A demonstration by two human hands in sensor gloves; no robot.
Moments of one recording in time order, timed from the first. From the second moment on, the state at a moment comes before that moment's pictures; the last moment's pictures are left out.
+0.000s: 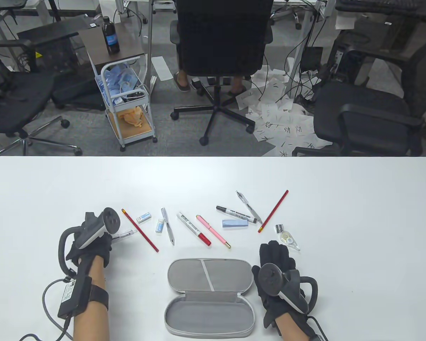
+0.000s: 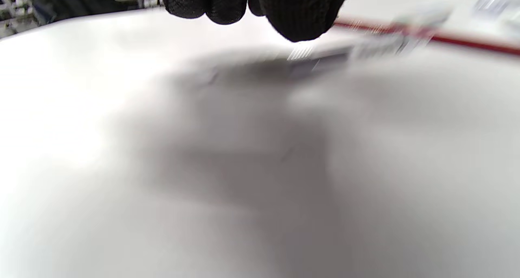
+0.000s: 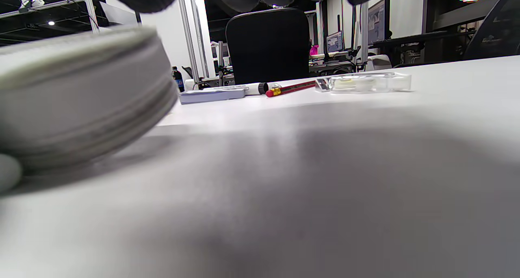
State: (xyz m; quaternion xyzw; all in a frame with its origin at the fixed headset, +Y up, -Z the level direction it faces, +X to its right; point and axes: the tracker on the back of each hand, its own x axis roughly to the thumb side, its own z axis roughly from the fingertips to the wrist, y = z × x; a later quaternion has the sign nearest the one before) left_hand -0.335 -0.752 -0.413 -0.21 0.11 -0.05 0.97; right_hand 0.142 -0.755 -0.291 0.02 -0.02 1.00 0.09
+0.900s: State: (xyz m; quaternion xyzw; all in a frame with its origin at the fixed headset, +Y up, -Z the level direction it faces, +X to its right) left_hand -0.284 -0.692 -0.342 -0.14 -0.17 0.02 0.98; right_hand 0.142 -0.753 -0.290 0.02 -0.01 1.00 0.09
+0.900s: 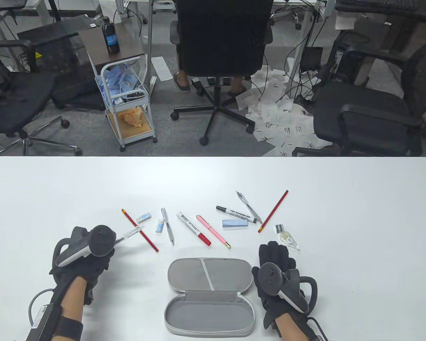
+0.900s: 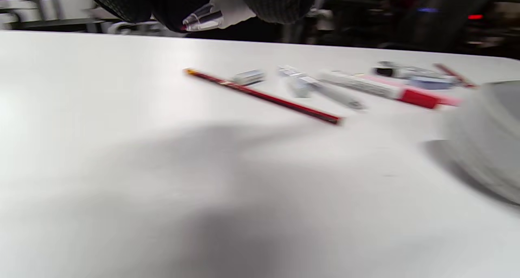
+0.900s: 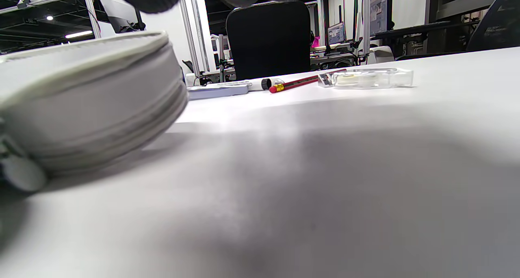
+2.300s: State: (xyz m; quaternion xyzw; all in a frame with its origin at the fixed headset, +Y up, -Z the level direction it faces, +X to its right) left_hand -0.232 -0.763 -0.402 -0.14 -0.09 -0.16 0.97; right_hand 0.137 -0.751 -0.291 0.03 -0.01 0.99 0.12
